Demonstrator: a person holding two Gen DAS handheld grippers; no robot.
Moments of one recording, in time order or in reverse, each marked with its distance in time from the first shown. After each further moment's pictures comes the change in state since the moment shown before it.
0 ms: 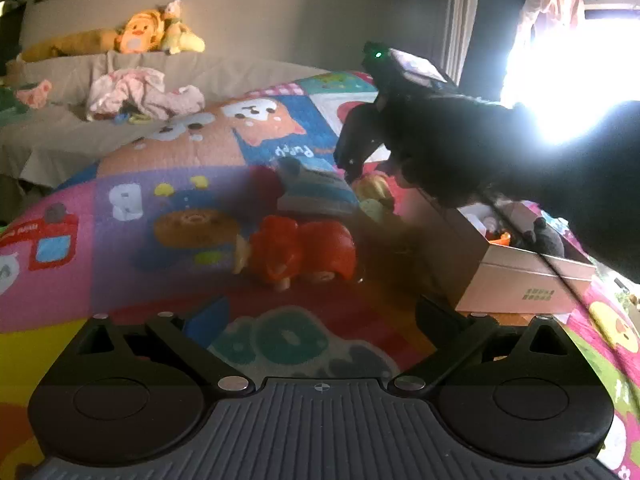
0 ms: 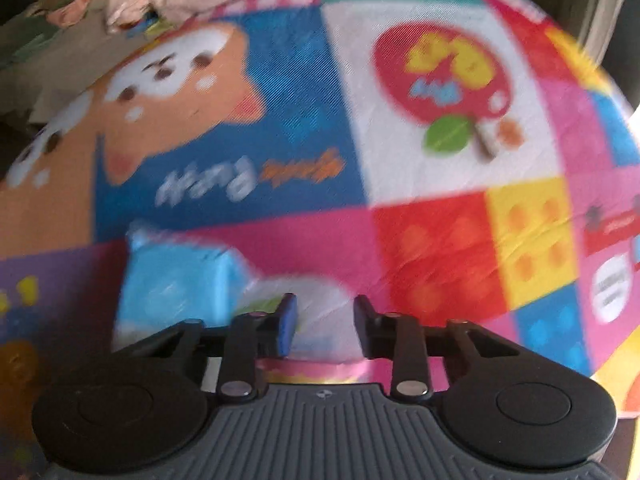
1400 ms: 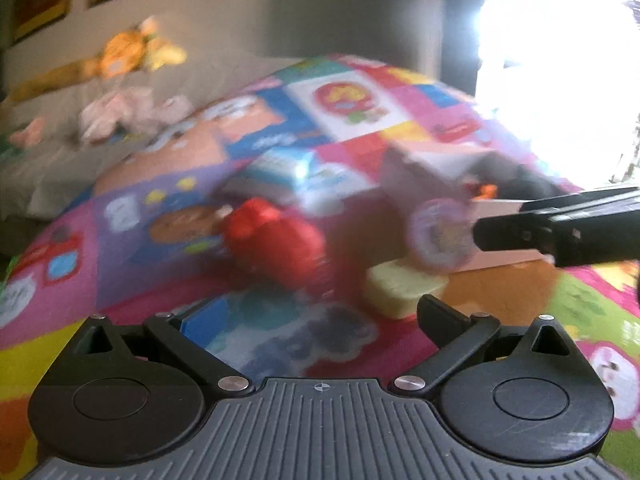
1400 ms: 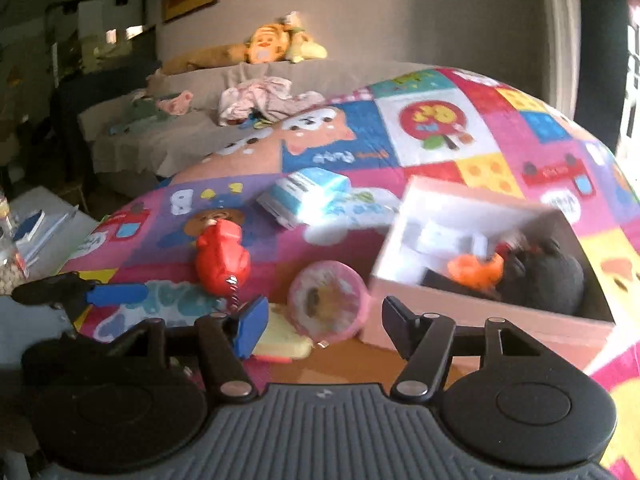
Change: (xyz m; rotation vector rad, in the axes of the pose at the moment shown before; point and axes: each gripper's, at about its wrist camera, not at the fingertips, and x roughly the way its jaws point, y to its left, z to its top) left arm -0.015 -0.039 -0.016 0.182 0.027 0.024; right arm -0.190 -0.016 -0.282 -0.013 -0.475 0.133
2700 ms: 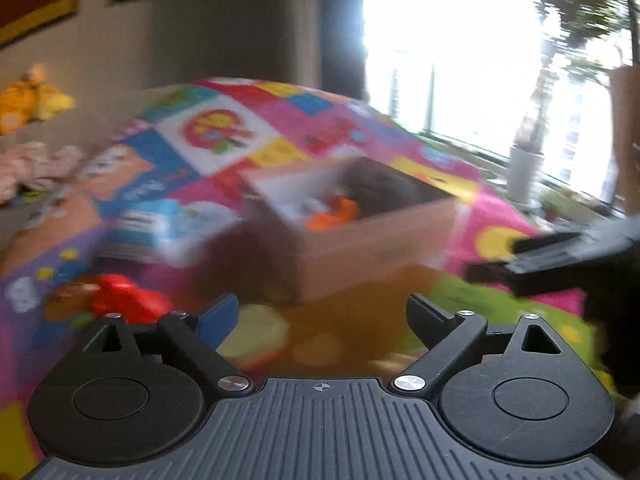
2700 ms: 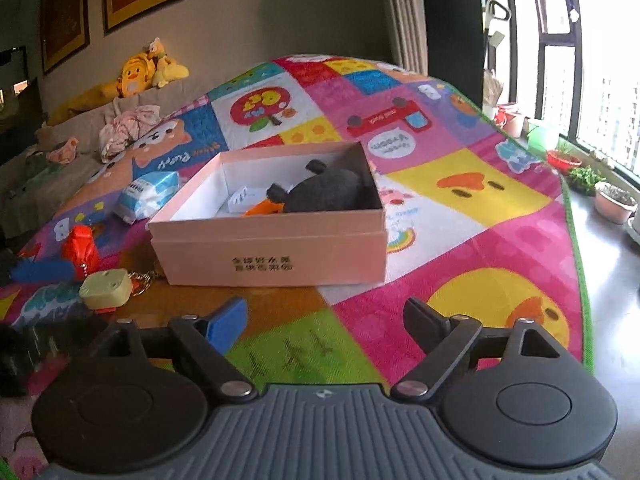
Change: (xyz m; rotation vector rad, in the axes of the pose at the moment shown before) left arm -0.008 -0.060 0.026 0.167 -0.015 -0.204; right arm -0.052 -0.094 -0.067 0.216 -0.009 -0.242
